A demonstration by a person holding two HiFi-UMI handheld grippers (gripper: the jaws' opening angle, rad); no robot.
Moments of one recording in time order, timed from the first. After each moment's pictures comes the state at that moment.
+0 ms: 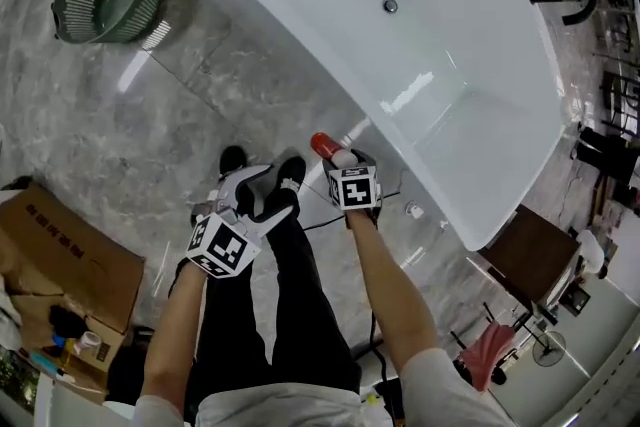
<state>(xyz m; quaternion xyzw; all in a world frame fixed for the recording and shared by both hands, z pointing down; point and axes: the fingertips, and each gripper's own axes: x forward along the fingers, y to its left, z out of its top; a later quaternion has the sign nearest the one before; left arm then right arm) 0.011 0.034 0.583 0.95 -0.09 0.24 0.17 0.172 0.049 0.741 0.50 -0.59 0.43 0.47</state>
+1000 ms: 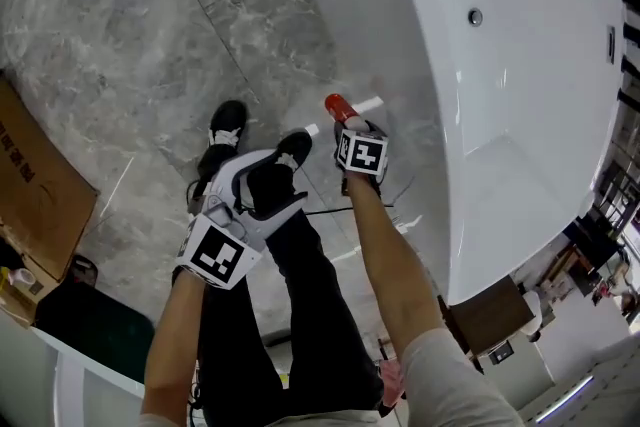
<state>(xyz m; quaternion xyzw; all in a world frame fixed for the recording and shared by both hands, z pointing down) -0.002 0.016 0.675 0.90 -0.26 0.18 0.30 0.178 0.016 0.934 0.46 -0.57 0.44 0.52</state>
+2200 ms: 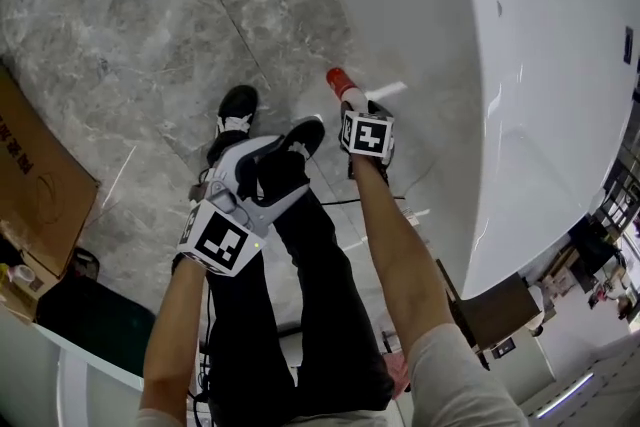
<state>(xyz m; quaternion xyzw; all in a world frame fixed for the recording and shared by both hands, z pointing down) -0.027 0.043 0.718 0.90 -0.26 0.20 0.30 0.144 0.017 0.964 0.45 -0.58 0.41 0.54</state>
